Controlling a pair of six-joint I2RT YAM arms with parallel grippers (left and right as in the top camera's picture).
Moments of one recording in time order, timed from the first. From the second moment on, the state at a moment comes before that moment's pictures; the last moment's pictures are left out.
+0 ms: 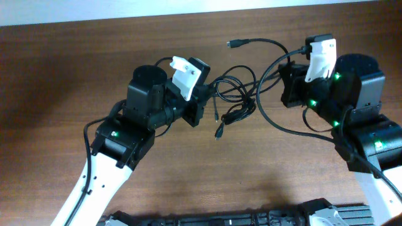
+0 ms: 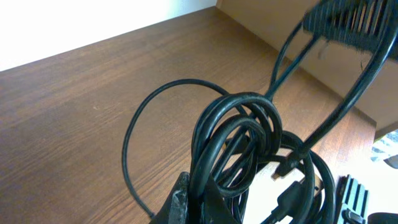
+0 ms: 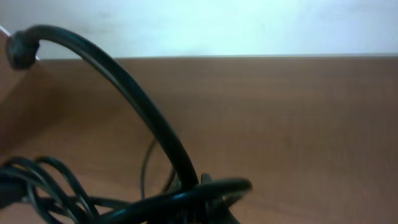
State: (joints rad) left arm -0.50 1.23 1.20 -0.46 0.43 -0.07; right arm 0.18 1.06 1.30 -0.76 -0.16 0.19
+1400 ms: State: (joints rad) left arm -0.49 1.23 1.19 -0.36 0.55 0.06; right arm 0.16 1.25 1.31 -0.61 -0.70 0.50
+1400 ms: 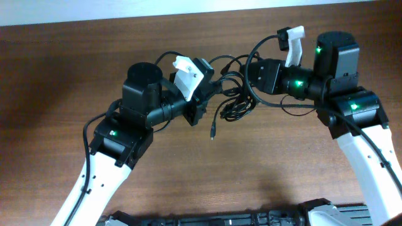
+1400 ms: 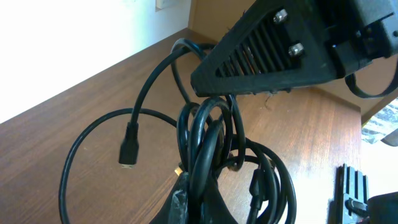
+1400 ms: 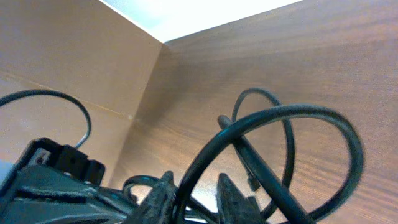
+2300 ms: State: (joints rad) left arm -0.49 1.23 1.19 -0.44 0.47 0.14; right arm -0.33 1.08 1.31 -0.85 -0.79 0.47
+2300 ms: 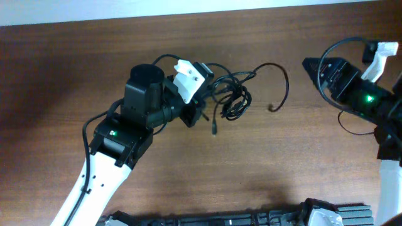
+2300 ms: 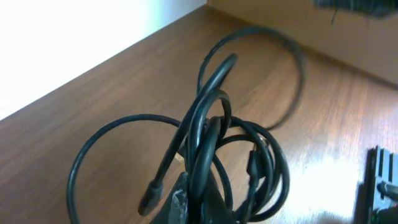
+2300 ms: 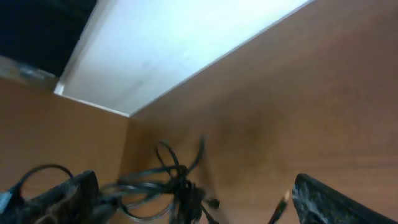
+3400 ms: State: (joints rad) left arm -0.49 1.23 1.19 -0.21 0.48 -0.45; right arm 0.08 1.25 1.31 -0.88 -0.89 0.25
